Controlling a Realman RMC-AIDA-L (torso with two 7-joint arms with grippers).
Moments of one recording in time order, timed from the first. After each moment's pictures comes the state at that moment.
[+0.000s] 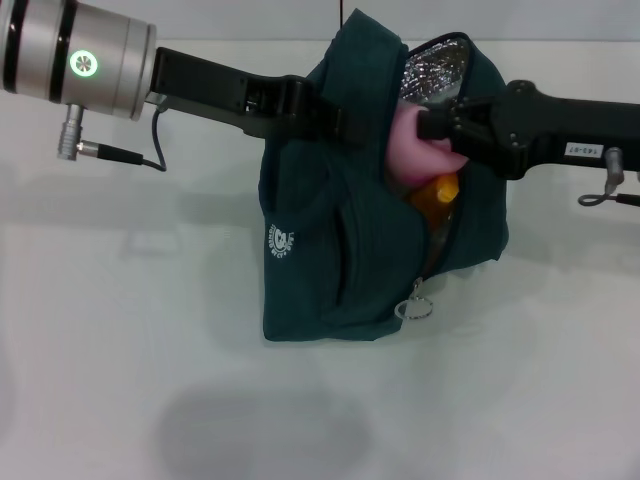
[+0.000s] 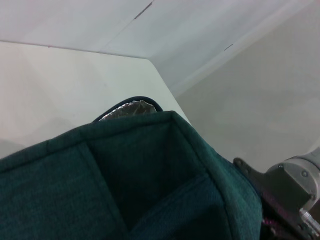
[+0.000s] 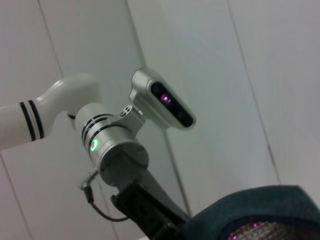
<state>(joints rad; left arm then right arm) -0.80 -2.03 0.86 0.86 2.02 1.71 -2.49 0.66 2.01 -0.97 -0.60 -1.58 -1.55 1.44</state>
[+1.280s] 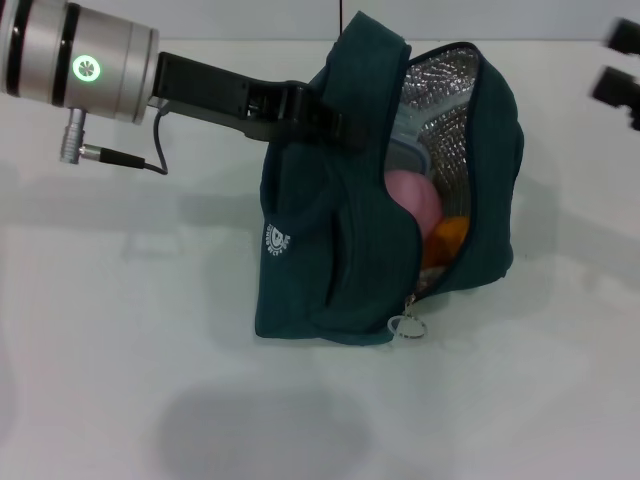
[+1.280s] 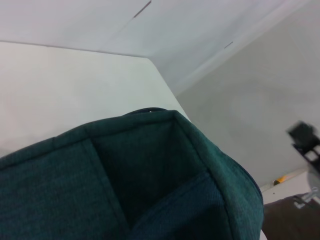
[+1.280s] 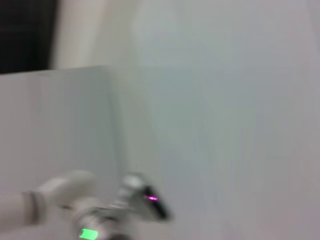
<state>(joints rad) -0.80 -2.04 0.86 0.86 2.03 1.70 -2.47 0.42 2.00 -0.68 -0.69 -1.48 -1.76 1.35</state>
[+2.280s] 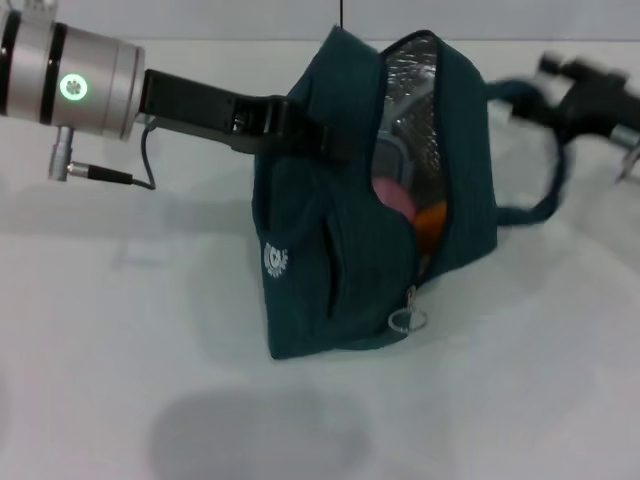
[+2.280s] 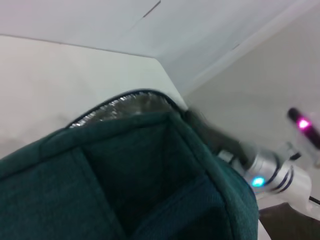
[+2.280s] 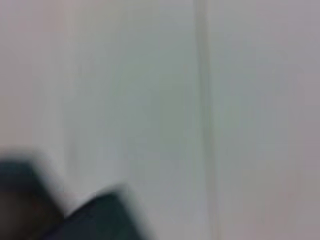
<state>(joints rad) -0.76 -2.04 0.86 0.86 2.03 1.70 -2.46 0.60 2.02 -0.86 -0.40 -1.40 -1.14 1.08</state>
